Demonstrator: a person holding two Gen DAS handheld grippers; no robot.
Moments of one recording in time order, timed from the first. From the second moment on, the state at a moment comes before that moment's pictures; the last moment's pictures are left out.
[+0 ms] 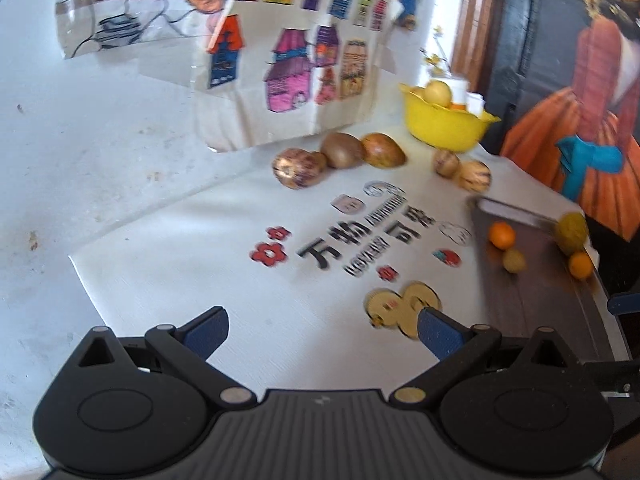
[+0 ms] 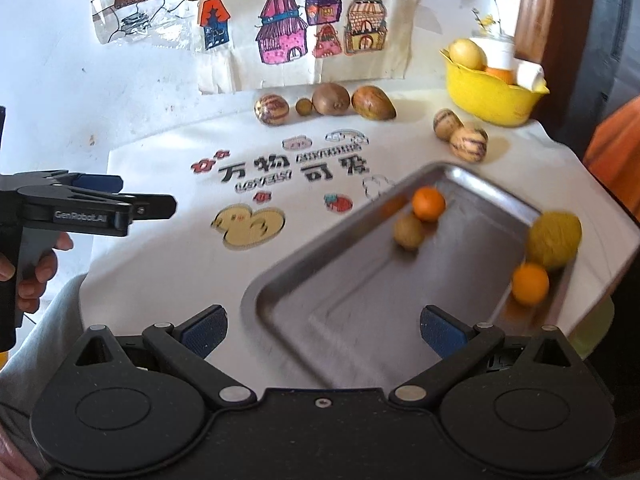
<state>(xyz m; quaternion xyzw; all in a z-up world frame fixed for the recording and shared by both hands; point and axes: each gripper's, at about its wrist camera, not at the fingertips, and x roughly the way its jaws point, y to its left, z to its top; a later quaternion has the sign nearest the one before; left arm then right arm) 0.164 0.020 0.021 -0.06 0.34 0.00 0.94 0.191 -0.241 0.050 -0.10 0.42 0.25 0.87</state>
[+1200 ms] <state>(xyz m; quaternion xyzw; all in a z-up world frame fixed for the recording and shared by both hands) 0.324 0.067 0.001 0.05 0.27 -0.08 0.96 0.426 -0.120 0.048 -0.41 0.25 0.44 0.76</state>
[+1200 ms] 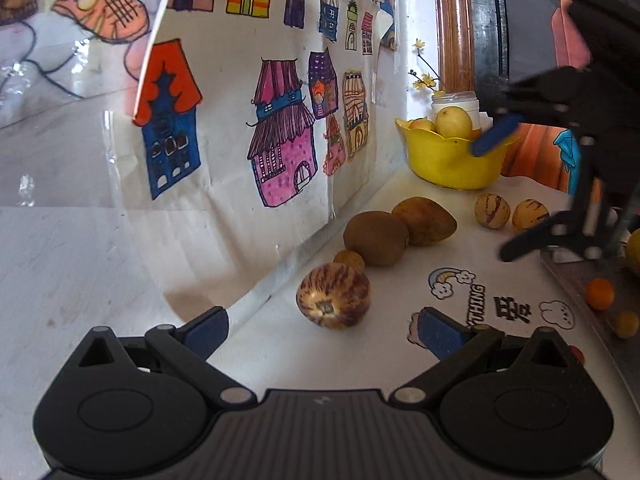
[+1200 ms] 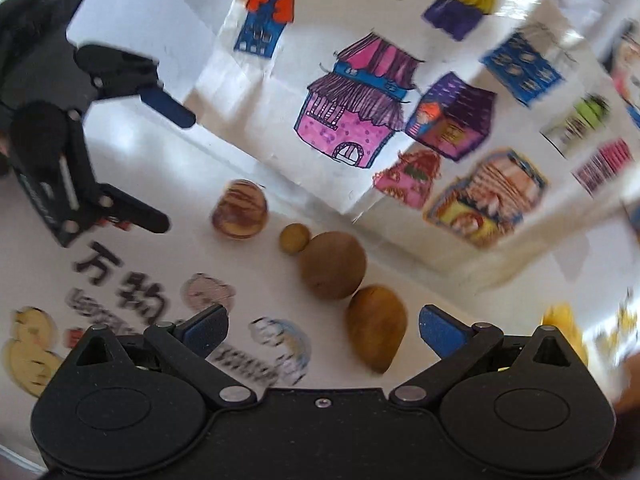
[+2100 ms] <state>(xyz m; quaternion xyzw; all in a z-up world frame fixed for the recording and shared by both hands) 0.368 0.070 -0.016 0.02 0.28 -0.12 0.95 0.476 -0.045 -0.008 -0.56 0.23 0.46 0.65</state>
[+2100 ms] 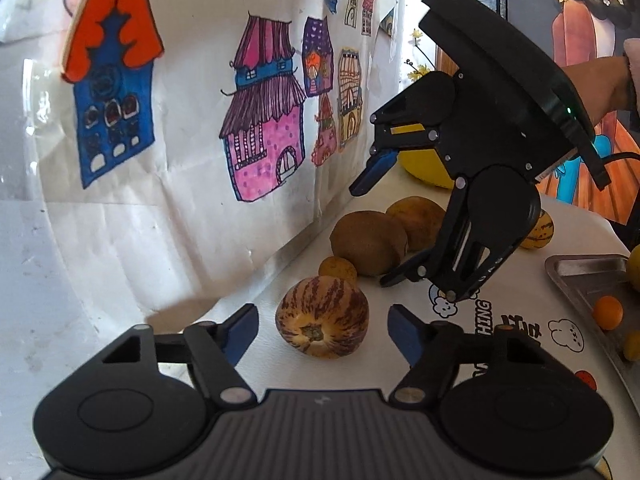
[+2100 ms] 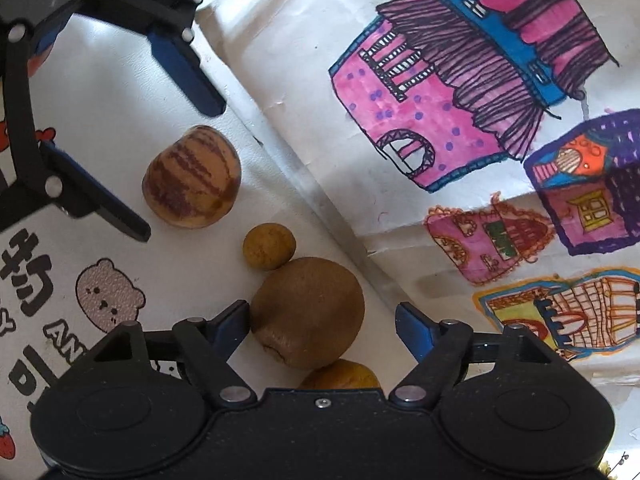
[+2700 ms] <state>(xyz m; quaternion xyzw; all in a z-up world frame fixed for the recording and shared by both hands) 0.376 0.073 -0.020 0.00 0.30 -0.11 0.95 0.507 -0.035 0.017 -0.53 0.29 0.48 0.64</state>
